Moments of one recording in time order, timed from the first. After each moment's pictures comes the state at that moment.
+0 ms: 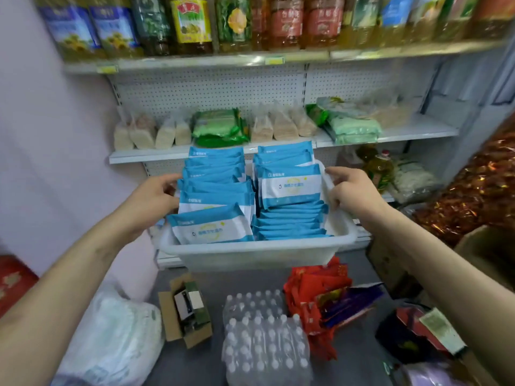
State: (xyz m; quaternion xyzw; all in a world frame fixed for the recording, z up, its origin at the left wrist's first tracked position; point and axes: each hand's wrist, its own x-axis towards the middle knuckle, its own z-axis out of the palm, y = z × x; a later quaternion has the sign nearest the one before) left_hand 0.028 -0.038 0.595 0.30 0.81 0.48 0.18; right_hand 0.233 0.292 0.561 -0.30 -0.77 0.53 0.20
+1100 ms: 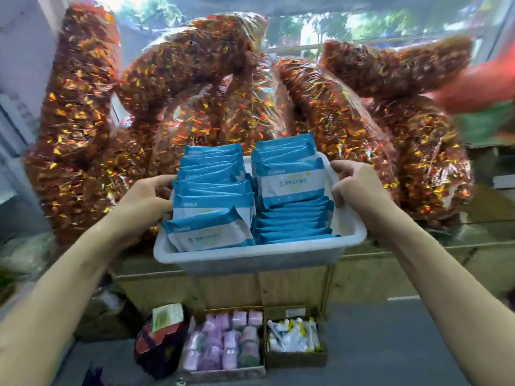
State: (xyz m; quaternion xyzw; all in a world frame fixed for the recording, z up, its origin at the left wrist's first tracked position) left_hand 0.660 0.375 0.625 0.81 0.36 0.27 0.37; right_hand 0.977 0.146 0.613 -0.72 -0.37 0.17 0.57
